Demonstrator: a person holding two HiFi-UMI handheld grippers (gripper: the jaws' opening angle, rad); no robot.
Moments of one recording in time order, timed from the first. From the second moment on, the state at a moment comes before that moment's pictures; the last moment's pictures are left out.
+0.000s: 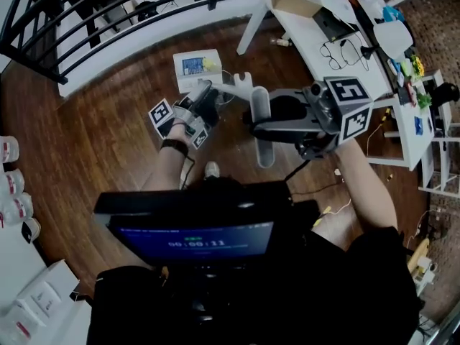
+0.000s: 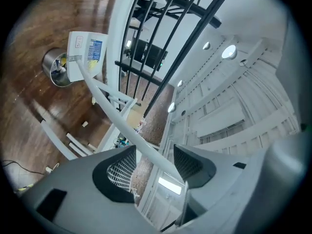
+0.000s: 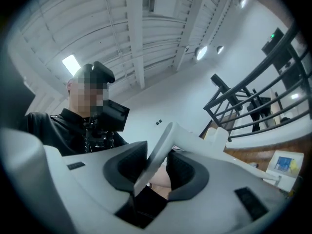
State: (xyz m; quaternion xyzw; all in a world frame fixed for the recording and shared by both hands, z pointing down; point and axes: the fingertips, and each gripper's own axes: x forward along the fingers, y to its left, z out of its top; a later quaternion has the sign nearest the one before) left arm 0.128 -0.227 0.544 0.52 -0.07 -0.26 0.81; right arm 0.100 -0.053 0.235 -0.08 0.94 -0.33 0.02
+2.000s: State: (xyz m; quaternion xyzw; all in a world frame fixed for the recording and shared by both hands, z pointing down) left arm 0.277 -0.177 0.539 0.29 0.08 -0.31 0.90; right arm 0.108 -0.013 0.244 0.02 0.87 -0.39 -0.32
